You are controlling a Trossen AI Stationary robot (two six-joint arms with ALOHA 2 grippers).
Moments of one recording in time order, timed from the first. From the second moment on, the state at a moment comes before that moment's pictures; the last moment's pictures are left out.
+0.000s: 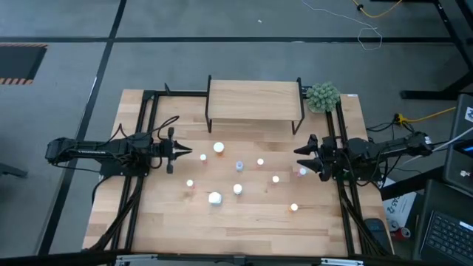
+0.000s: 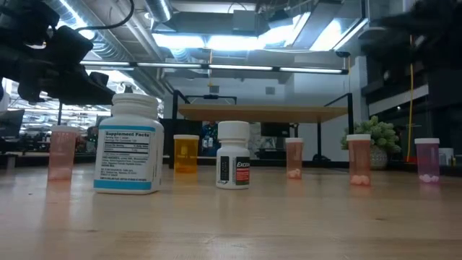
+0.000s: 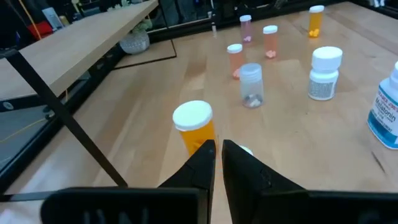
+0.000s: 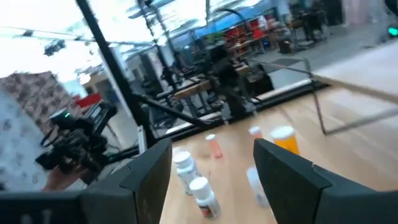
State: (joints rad) left arm 0.08 0.24 0.01 0.06 -0.09 0.21; right arm 0.19 0.26 0.07 0.30 0.11 0.39
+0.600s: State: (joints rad) left arm 0.08 0.24 0.01 0.06 -0.09 0.05; right arm 0.20 1.00 0.95 -1.21 0.08 0.86
